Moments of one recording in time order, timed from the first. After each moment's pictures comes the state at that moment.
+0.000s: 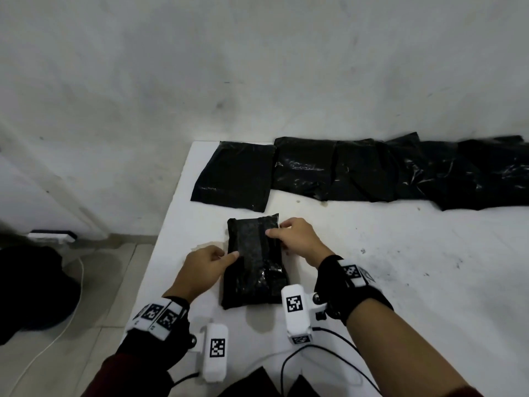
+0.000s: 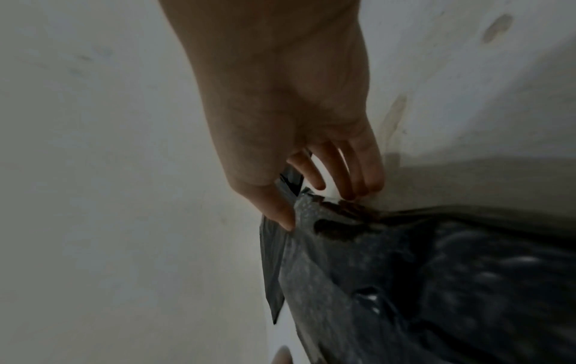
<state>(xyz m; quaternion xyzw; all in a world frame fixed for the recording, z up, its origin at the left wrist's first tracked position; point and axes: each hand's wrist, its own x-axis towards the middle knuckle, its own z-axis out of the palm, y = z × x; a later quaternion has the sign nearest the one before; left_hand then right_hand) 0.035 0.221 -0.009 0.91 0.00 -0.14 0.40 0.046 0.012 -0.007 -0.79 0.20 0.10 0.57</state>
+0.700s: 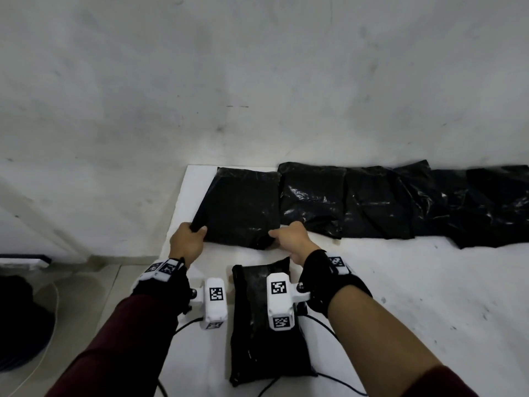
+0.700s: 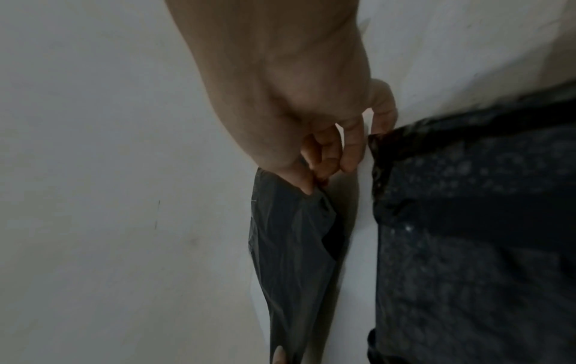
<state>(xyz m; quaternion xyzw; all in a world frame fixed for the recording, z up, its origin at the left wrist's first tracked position) 0.213 0.237 -0.046 0.88 0.13 -0.08 0.45 0.166 0.020 -0.027 -0.72 0.31 0.10 0.61</state>
